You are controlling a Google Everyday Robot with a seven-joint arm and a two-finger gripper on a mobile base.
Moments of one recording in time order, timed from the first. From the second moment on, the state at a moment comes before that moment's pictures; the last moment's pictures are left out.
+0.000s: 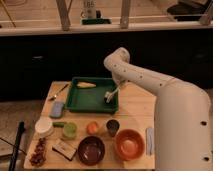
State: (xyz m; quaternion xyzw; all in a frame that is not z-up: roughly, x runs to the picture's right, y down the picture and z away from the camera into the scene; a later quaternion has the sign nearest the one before) arm 0.117 -0.015 0.888 -0.26 0.04 -0.18 0.95
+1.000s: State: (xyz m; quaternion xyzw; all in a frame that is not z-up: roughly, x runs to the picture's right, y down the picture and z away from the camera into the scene) arm 0.010 -0.020 0.896 -0.23 -0.08 -0.31 0.92
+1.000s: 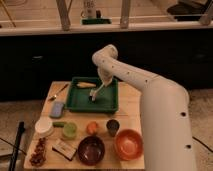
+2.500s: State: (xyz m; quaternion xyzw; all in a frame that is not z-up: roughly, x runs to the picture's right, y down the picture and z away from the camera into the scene) arm 0.056 -0.055 0.925 -0.22 -0.03 -0.23 0.95
